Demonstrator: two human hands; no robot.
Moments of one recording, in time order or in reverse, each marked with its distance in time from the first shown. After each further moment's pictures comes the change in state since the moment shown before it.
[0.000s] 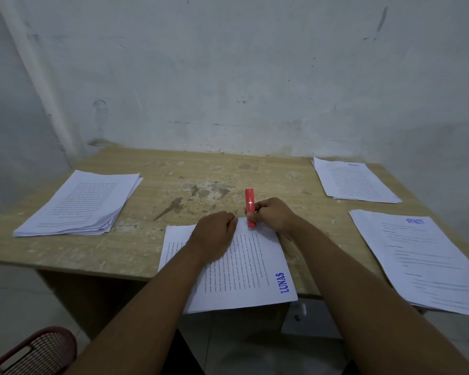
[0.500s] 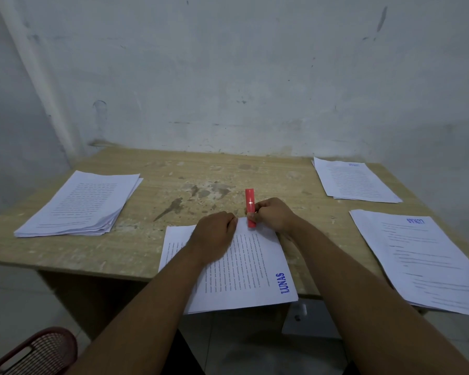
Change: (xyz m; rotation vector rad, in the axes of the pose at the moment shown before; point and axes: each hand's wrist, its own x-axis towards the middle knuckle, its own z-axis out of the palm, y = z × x) left_hand 0.000 -0.001 0.000 -0.009 0.007 0.002; right_hand 0.005 0.000 0.001 -0.038 0.001 0.003
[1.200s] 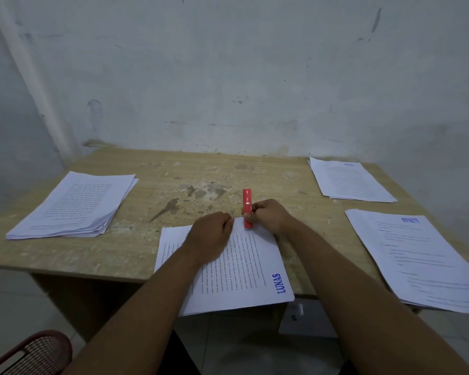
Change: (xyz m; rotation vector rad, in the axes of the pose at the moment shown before) left_hand 0.000 0.000 0.000 0.006 -0.013 -0.014; right_hand -0.010 -0.003 0.004 0.109 0.012 0.037
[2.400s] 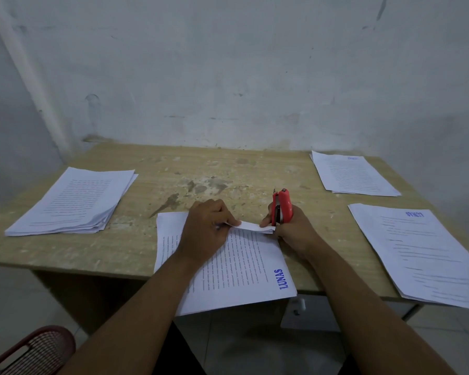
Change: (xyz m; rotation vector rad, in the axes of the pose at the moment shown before) left_hand -0.015 0.004 -0.020 -0.154 0.332 0.289; right_hand -0.057 0.034 -0.009 0.494 0.050 -0.158
